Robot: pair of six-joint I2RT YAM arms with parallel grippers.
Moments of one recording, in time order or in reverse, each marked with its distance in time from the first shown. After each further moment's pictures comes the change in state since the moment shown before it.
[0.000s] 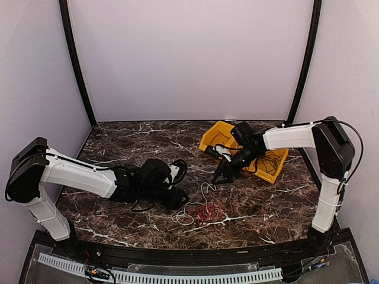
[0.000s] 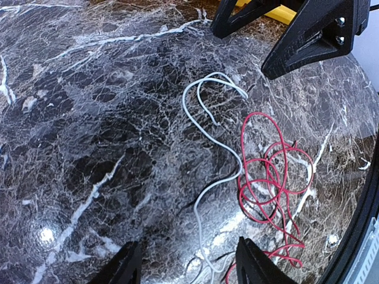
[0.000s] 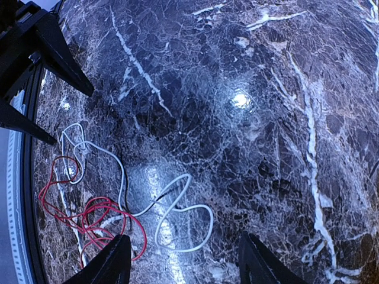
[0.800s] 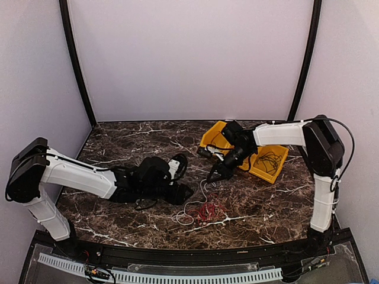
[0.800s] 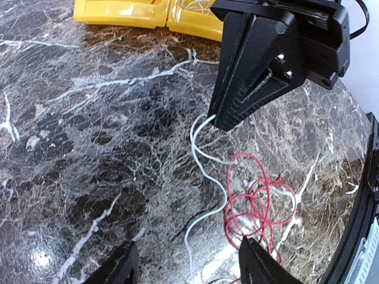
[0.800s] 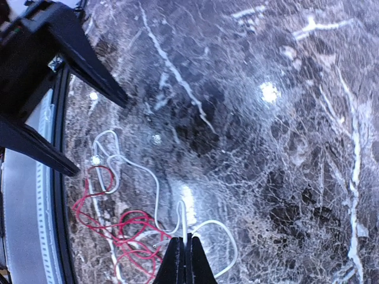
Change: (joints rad) left arm 0.000 0.000 -0.013 0.134 -0.031 0.014; right arm 0.048 0.116 0.169 -0.166 -0.075 0.004
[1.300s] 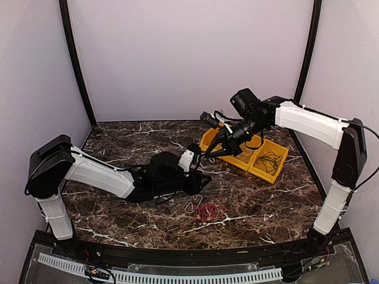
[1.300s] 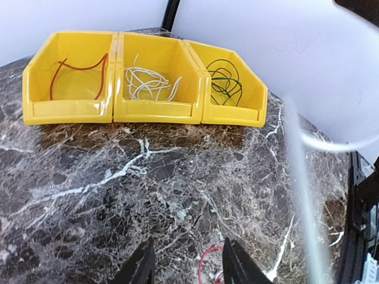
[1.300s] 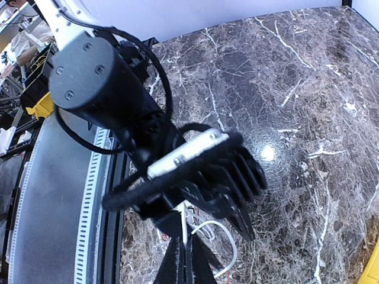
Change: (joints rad) left arm 0.000 0.178 0.102 0.375 0.031 0.105; right arm 0.021 -0.251 0.161 -0.166 -0.134 -0.047
